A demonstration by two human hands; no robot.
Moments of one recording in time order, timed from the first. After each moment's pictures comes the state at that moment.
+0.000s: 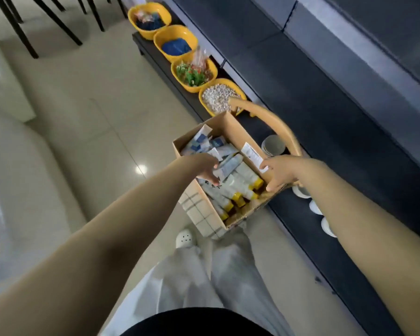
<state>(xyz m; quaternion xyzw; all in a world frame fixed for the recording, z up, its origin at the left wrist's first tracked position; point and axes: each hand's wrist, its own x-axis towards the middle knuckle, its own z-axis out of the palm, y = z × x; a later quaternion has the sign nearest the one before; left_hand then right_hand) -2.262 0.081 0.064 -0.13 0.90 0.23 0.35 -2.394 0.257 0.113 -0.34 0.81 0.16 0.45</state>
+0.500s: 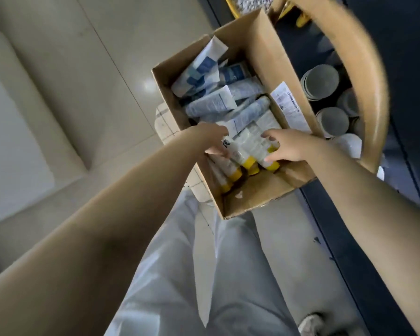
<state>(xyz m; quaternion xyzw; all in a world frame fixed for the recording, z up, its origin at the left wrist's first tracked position) -2.309 0.089 -0.132 -0.19 0.83 0.29 0.45 -2.455 0.247 -0.113 -0.34 0.76 0.09 0.55</state>
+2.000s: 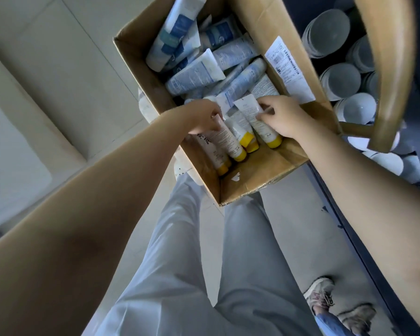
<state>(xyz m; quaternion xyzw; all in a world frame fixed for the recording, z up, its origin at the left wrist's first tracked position) -2.313 0.089 -0.154 -0.20 0.81 0.38 0.40 -2.445 0.260 -0.161 -0.28 0.82 -0.15 0.48</state>
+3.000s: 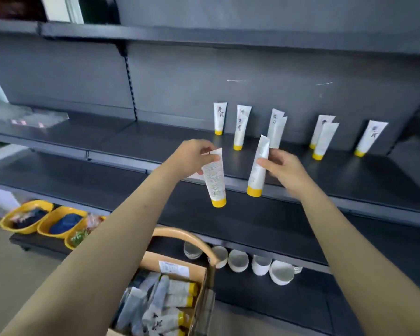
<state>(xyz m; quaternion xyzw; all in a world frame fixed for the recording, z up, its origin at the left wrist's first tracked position) -2.398 0.242 0.370 0.15 0.90 0.40 -0.04 -2.395 0.488 0.335 -0.06 0.79 -0.61 -0.06</state>
